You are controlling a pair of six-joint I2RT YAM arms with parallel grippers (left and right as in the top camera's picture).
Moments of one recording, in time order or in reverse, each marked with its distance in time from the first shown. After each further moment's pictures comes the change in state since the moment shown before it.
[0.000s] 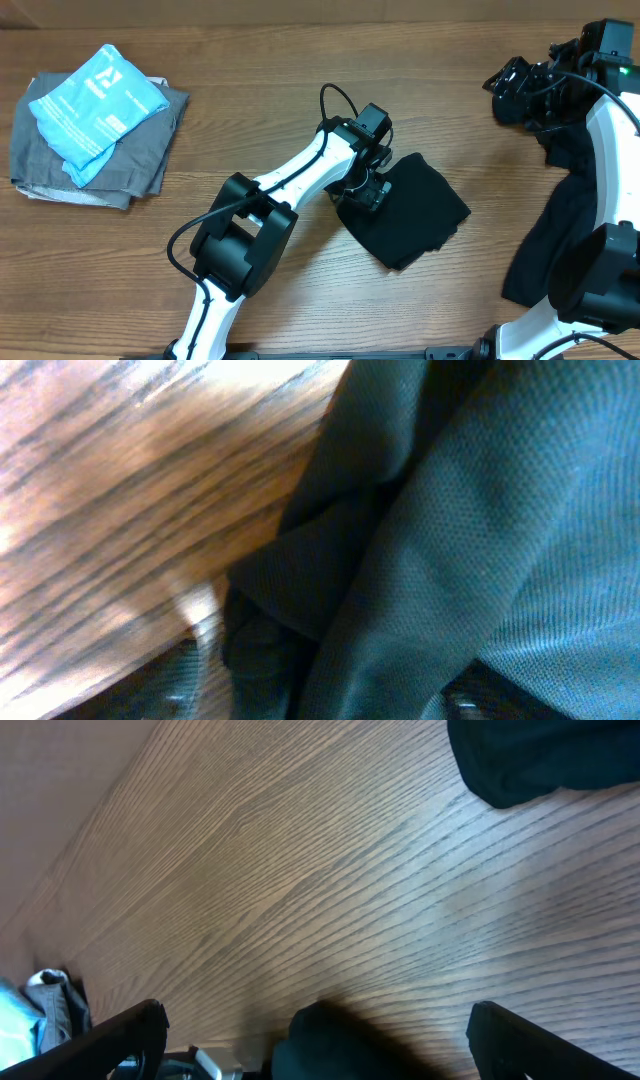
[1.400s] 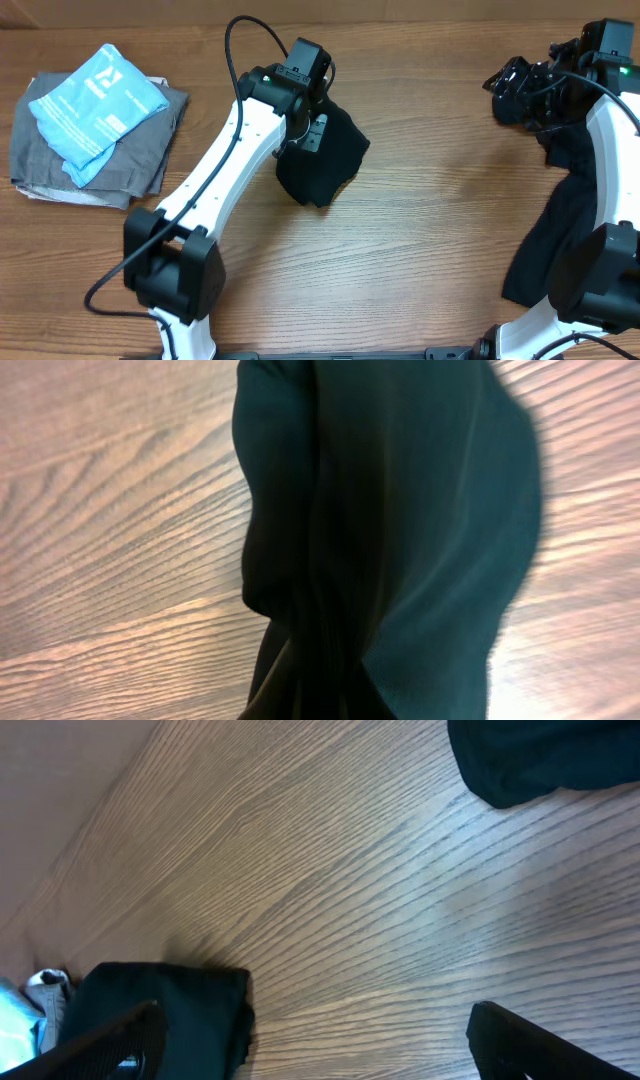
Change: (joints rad) left arm 0.223 -0.245 0.114 -0.186 -0.308 -0.003; right arm 0.000 0.000 0.000 0.000 0.000 0.000
